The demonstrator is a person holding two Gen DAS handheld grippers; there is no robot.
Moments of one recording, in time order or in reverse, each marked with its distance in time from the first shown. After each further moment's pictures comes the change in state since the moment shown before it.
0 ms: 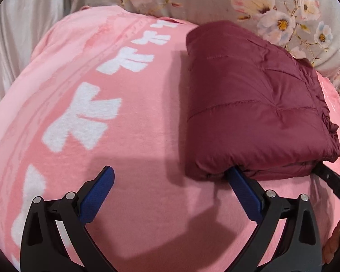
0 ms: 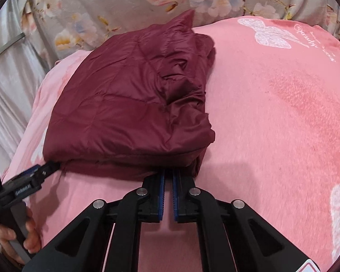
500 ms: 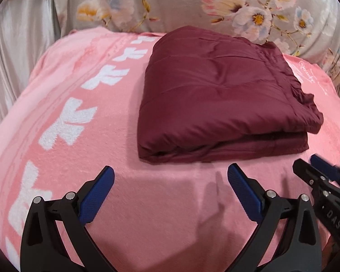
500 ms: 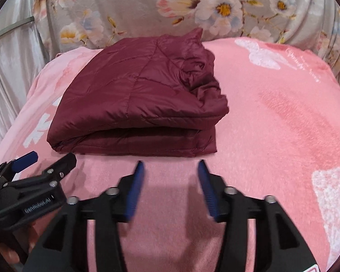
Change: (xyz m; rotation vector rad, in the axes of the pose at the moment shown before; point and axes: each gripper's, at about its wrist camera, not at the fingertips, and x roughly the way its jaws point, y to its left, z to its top) left arm -0.029 -0.061 -0.030 0.109 -0.101 0.048; right arm -0.033 0.036 -0.034 -0.110 -0.099 -0.123
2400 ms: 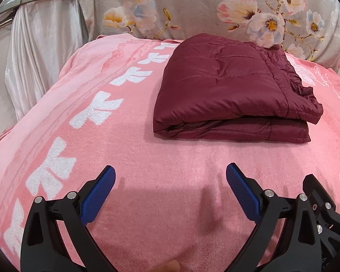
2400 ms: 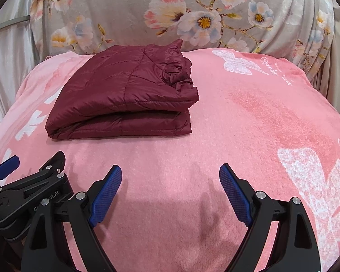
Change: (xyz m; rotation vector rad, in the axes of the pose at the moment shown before) left arm -0.035 -0.014 -0.028 -0.060 -0.049 0.151; right arm -0.040 0.003 -0.035 0.011 -0.066 -0.131
